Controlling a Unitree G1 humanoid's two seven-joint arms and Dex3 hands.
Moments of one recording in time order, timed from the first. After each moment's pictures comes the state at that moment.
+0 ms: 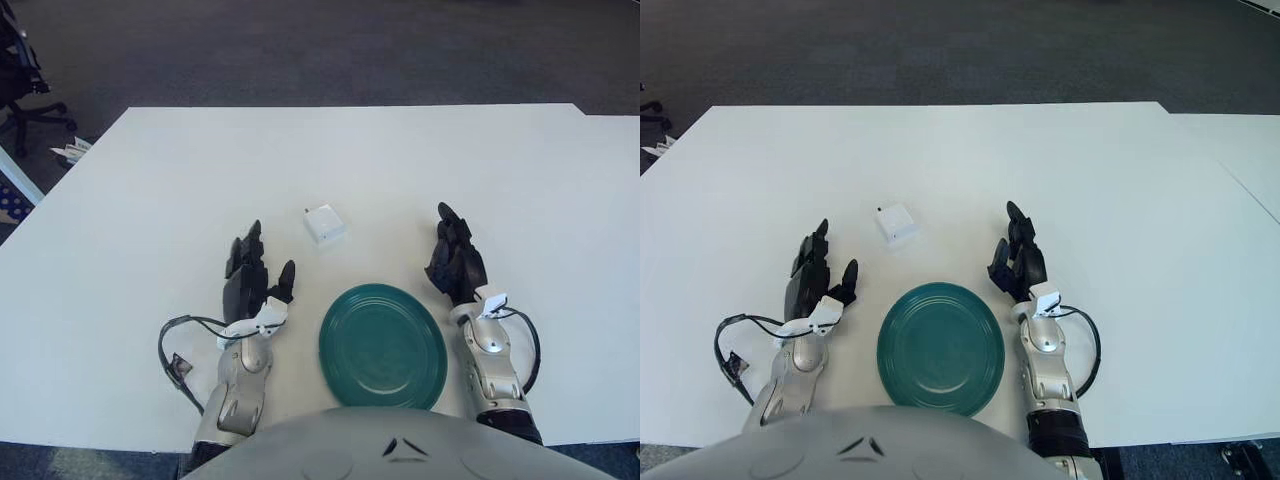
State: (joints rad) left arm 0.17 0.06 -0.26 -0.15 0.99 0.21 0.34; right arm 0.17 -0.01 -0.01 0.15 0.02 -0.26 0.02
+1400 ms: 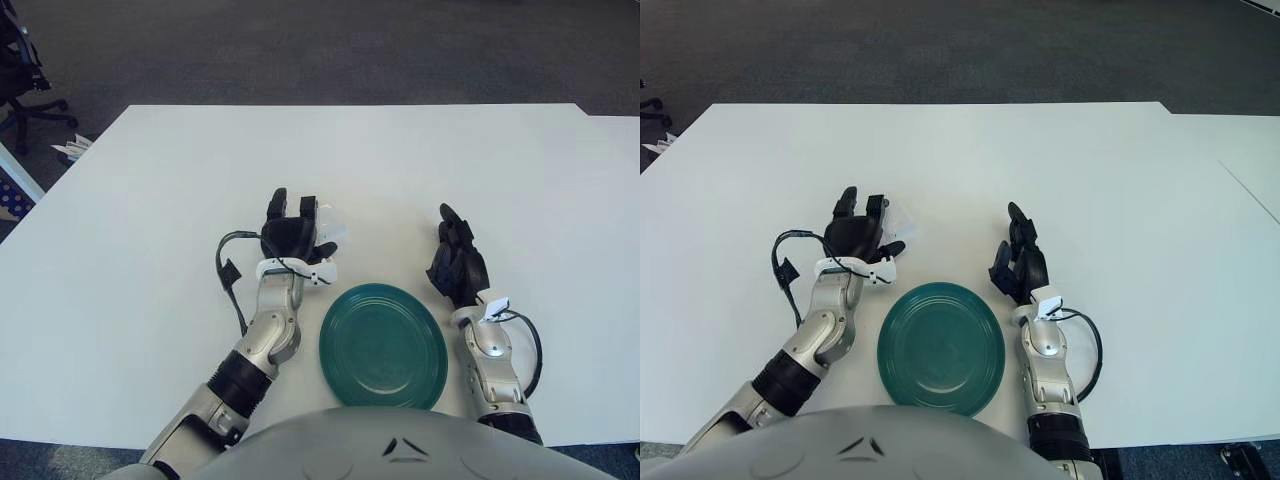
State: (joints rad) left arm -0.15 0.07 -0.53 0.04 1.19 0.49 -0.04; right arm 0.18 0.00 -0.01 0.15 0.02 -0.27 0.00
